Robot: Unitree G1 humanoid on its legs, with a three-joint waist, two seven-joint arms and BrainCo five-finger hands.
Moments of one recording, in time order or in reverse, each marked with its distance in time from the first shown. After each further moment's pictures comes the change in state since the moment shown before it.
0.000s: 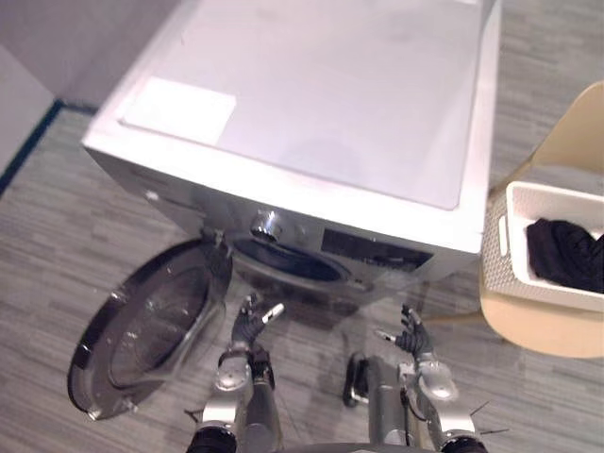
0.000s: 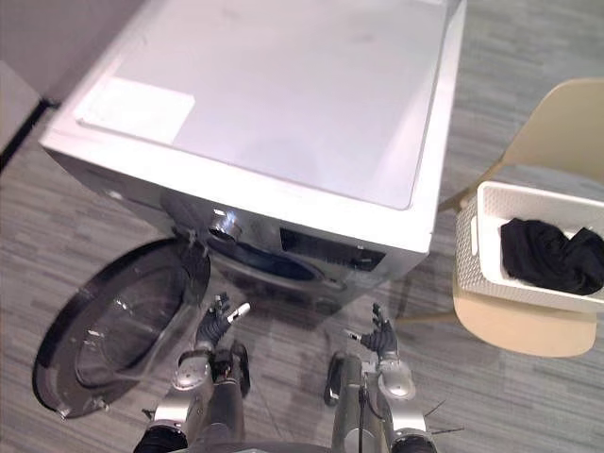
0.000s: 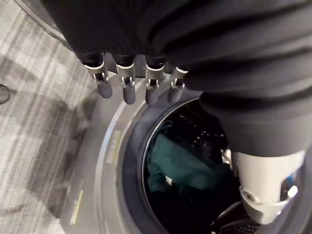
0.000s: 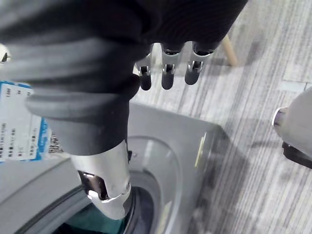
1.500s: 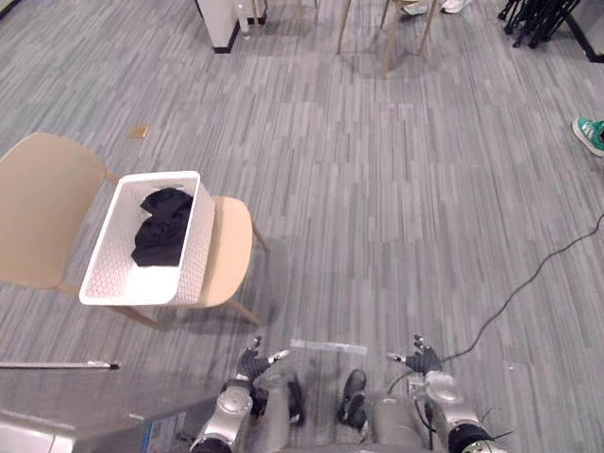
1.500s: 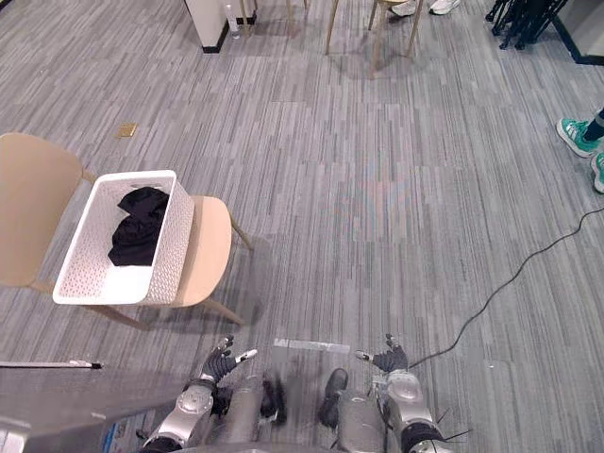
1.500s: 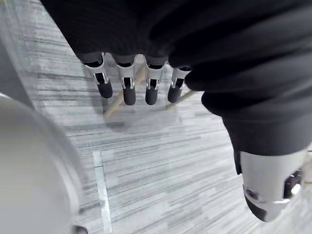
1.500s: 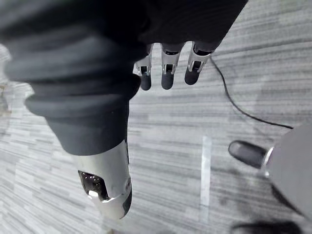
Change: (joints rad) left arm -0.028 0.046 -0.044 0.204 0.131 -0.014 0.021; right arm -0.214 -0.093 0.042 0.356 0.052 -0.006 -0.048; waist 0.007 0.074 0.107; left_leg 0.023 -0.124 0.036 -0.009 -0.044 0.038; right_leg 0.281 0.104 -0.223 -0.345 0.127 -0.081
